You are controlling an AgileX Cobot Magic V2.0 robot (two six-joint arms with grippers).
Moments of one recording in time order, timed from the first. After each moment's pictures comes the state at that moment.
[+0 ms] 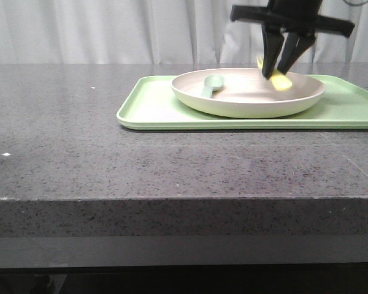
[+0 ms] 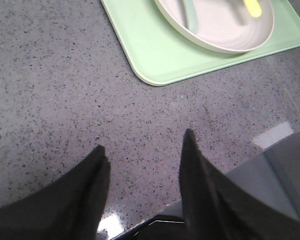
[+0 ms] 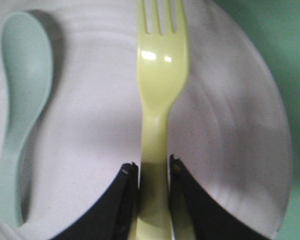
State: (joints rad) left arm -0.04 1.06 -0.98 -0.70 1.00 0.54; right arm 0.23 2.05 -2.02 0.10 1.24 0.28
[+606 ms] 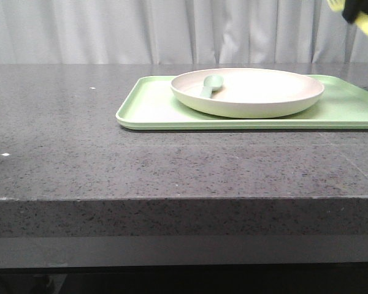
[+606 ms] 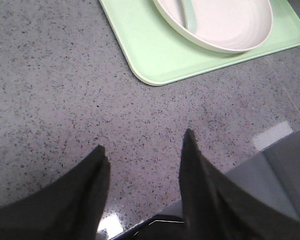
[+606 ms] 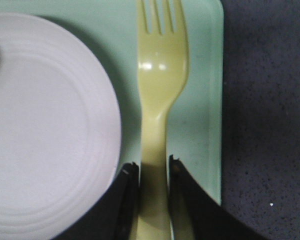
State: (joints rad) left arm -0.04 1.06 -0.98 -0.70 1.00 0.54; right arm 0.03 1.84 -1.88 0.09 1.25 0.10
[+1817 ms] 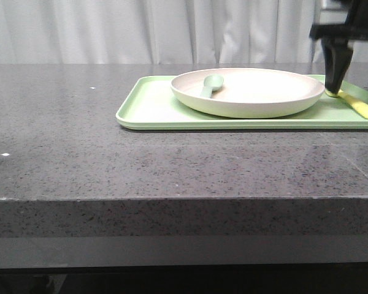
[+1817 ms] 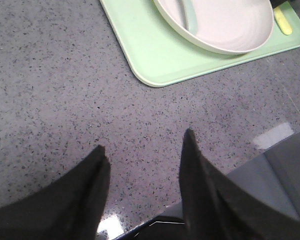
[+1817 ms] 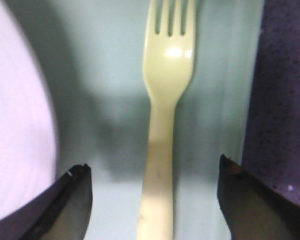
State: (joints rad) left arm -0.04 1.06 -0.98 -0.70 1.00 0.54; right arm 0.01 1.94 -1.80 0.08 1.24 0.06
